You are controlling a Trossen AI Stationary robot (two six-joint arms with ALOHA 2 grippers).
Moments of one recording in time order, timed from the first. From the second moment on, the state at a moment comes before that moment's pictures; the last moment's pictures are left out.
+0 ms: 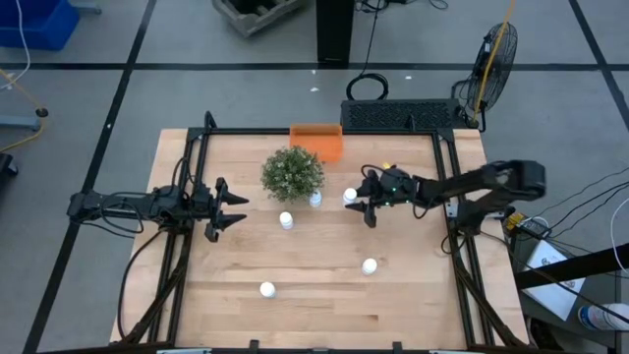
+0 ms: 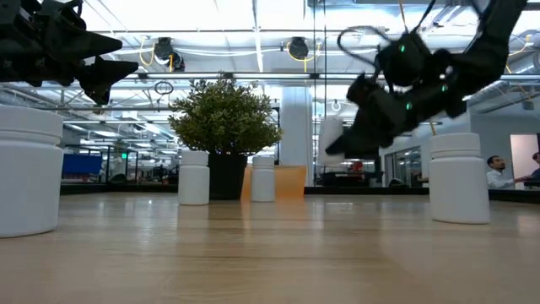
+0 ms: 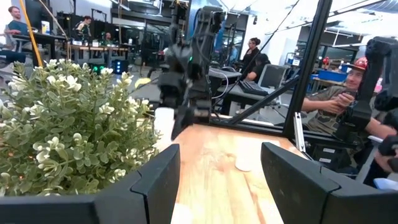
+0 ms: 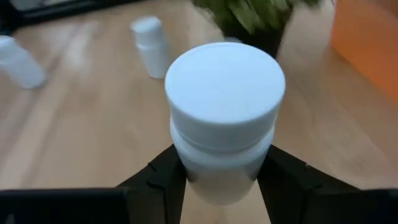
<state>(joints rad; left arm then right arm) -0.05 0.13 0.01 0.21 -0.02 -0.17 -0.24 1.43 0.41 0.55 -0.18 0.09</state>
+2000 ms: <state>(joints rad) -0.01 1.54 1.10 0.04 0.11 0.00 -0.03 1.32 0.66 0.23 -0.24 0.06</state>
